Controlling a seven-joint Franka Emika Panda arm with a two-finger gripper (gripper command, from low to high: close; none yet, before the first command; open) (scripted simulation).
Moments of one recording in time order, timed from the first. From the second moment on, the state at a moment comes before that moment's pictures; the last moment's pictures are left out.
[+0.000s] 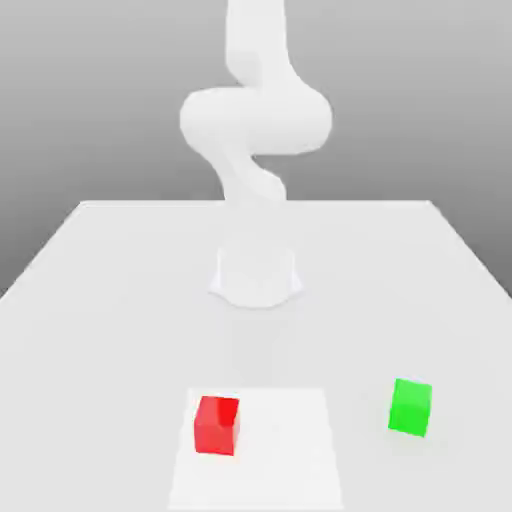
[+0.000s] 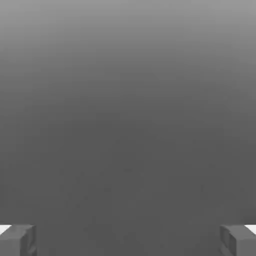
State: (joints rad) arm -0.01 -0.71 0.00 -2.35 -0.01 2.35 0.80
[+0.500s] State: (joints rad) arm -0.05 -0.16 -0.04 -2.62 -0.02 2.66 0.80
